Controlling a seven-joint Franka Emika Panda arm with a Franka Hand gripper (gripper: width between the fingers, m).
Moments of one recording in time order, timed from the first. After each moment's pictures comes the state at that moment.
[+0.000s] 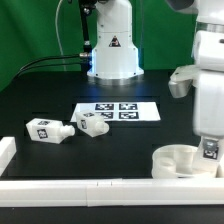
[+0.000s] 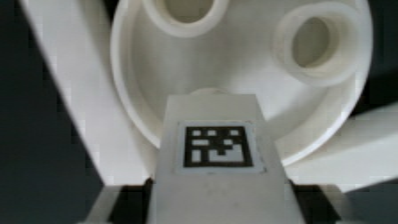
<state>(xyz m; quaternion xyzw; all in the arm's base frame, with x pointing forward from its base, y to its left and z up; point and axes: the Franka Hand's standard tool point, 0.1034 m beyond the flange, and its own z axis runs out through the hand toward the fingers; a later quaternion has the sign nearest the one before) 0.635 0.116 0.070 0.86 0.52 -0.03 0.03</state>
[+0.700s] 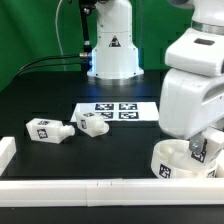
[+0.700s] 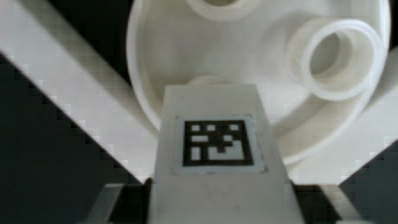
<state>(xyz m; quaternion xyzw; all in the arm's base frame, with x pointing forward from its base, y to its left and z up) 0.650 0.106 0.073 0.94 0.34 -0.03 0.03</state>
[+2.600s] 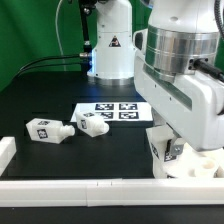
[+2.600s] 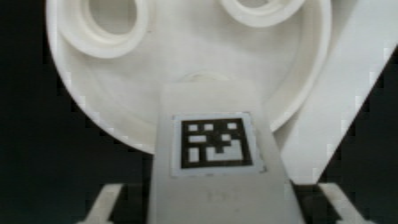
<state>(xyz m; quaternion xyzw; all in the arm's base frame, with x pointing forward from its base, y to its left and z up) 0.639 0.054 0.071 0.80 -0.60 0.00 0.05</state>
